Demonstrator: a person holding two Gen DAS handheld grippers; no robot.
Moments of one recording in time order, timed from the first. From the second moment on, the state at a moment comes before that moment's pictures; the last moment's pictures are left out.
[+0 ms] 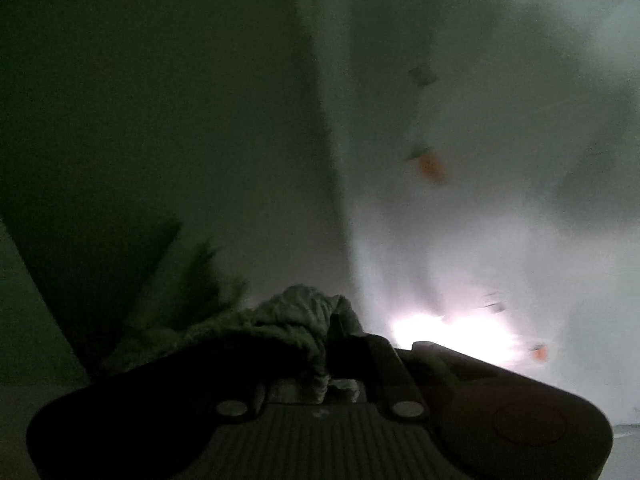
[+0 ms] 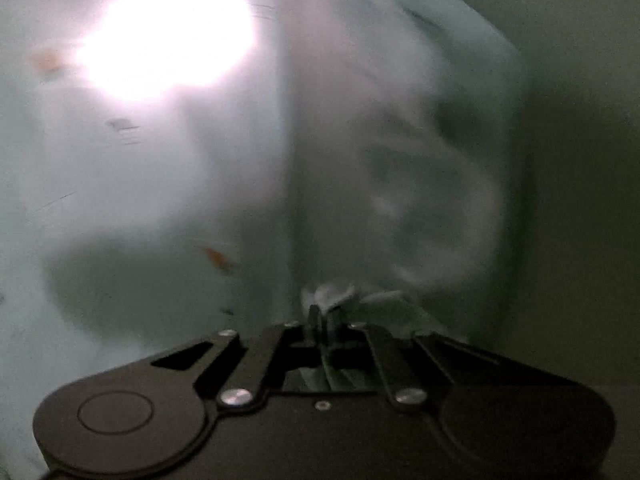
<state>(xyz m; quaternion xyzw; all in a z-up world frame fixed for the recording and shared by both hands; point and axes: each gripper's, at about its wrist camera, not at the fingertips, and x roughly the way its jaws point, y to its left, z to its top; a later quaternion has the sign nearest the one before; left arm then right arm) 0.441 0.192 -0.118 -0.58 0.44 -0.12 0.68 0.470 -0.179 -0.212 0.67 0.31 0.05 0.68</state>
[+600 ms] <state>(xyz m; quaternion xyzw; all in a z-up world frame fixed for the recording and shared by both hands) 0.356 0.319 0.025 -0.44 0.25 -0.07 0.86 0.500 -0.157 -0.027 0.42 0.17 0.22 0.86</state>
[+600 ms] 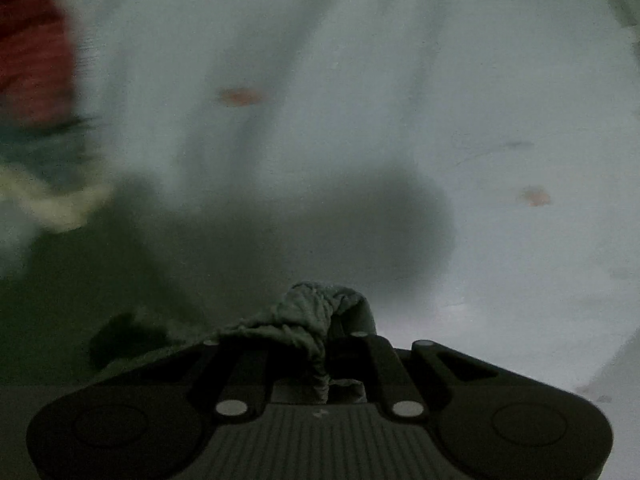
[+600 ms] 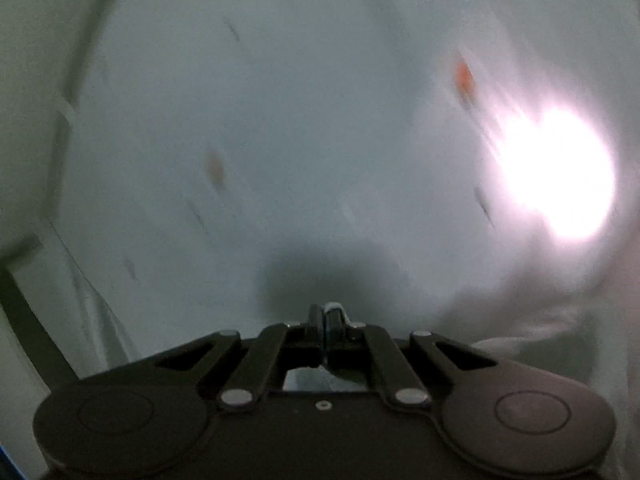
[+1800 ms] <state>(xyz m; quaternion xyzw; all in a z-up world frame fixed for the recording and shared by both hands) 0.348 0.380 -0.030 -0.42 0.33 0.05 0.84 0.497 -0.237 -0.064 0.41 0.18 0.03 0.90</state>
